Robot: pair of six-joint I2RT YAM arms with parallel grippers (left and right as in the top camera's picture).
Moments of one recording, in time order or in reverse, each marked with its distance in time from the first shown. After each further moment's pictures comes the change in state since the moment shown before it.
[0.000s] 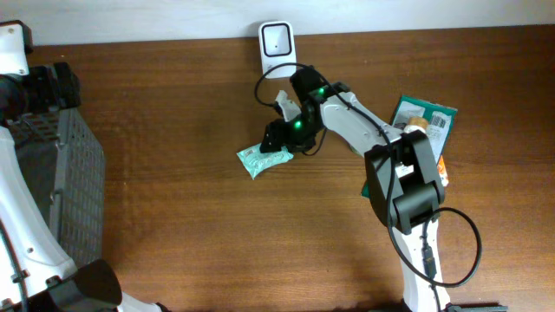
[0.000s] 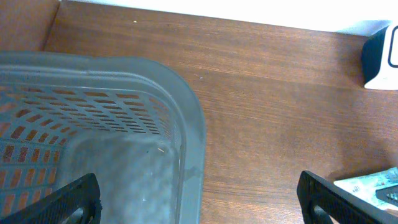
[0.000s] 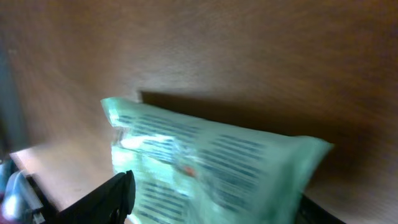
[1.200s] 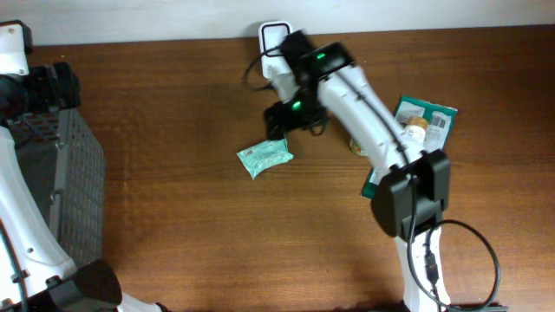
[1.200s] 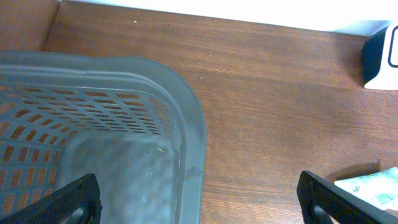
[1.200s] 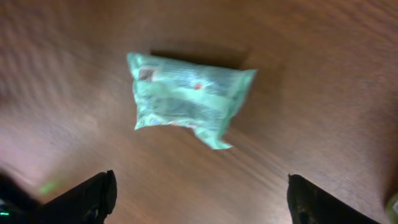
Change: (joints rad) left arm 0.000 0.000 0.000 0.000 0.000 0.000; right arm 0.012 -0.066 0.410 -0.532 0.294 -0.199
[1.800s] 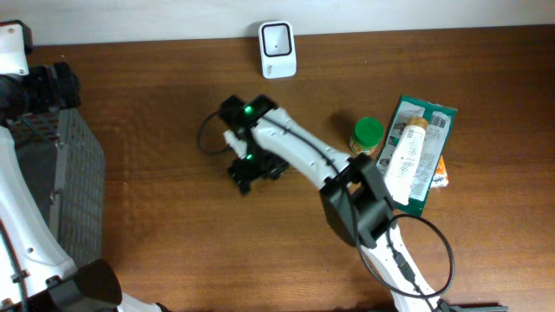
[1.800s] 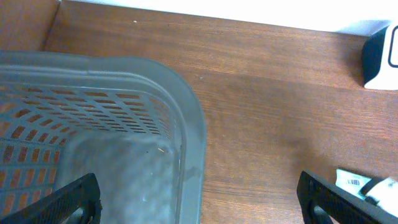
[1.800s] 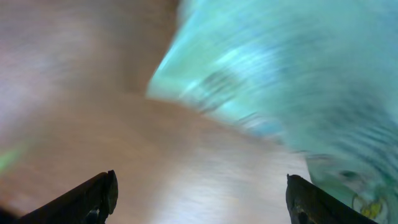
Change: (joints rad) left arm 0.000 0.000 0.000 0.000 0.000 0.000; right arm 0.262 0.175 -0.064 -0.002 0.114 0.082
